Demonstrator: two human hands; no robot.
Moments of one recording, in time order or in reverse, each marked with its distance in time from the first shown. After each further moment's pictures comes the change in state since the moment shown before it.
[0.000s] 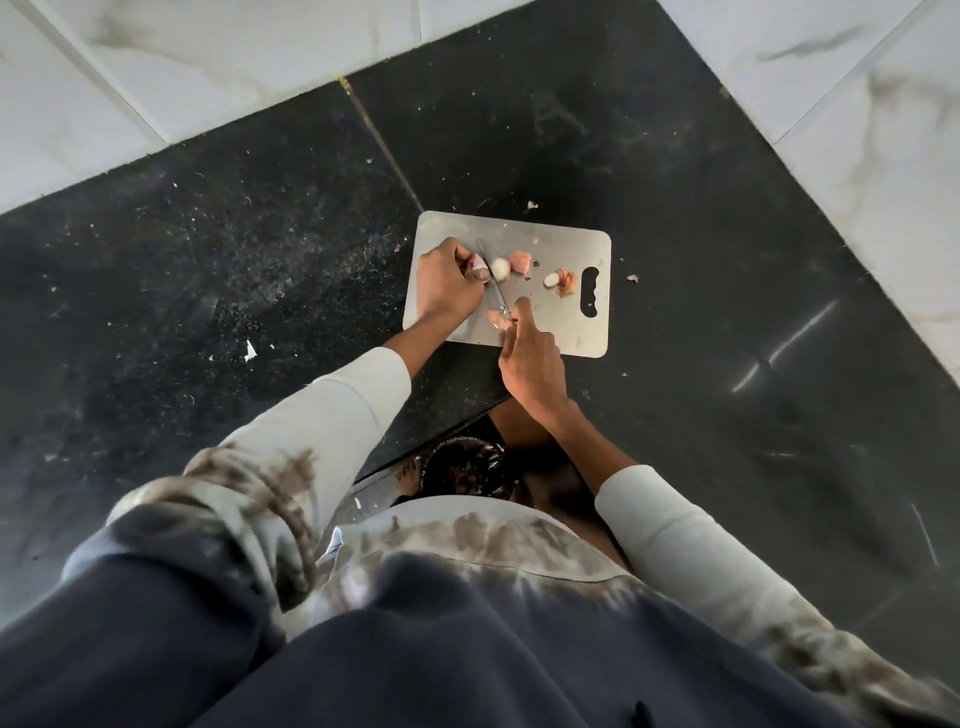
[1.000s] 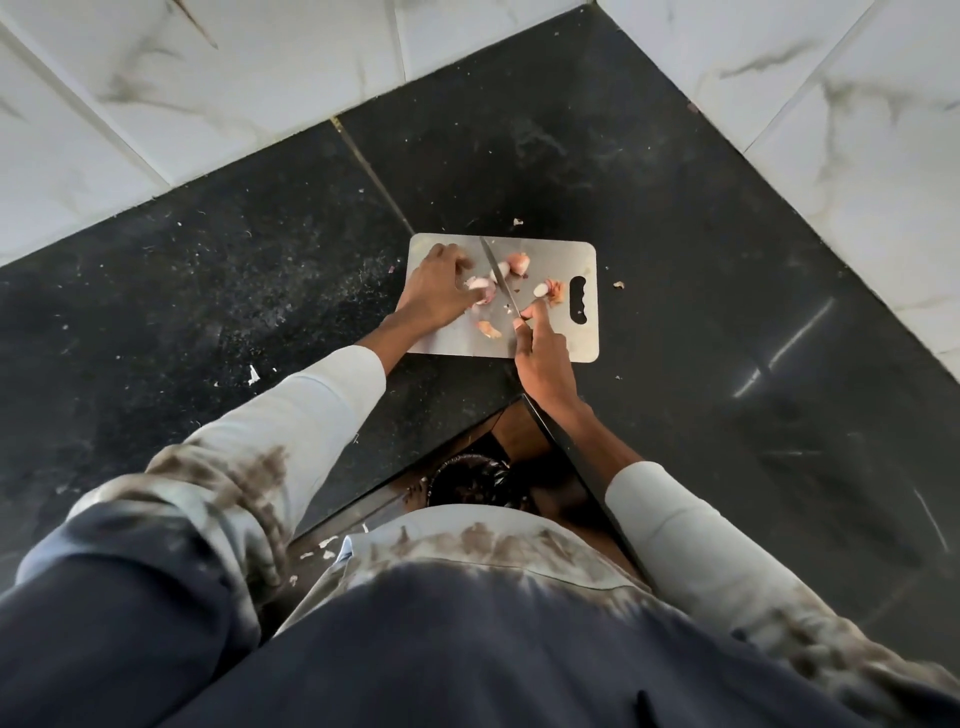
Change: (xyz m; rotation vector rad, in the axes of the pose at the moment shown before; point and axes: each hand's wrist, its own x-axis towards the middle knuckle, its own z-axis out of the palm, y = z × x) left_hand 0.015 0.010 -0.028 0.212 -0.294 0.164; right_hand 0.009 0.022 -0.012 0.251 0.039 0.014
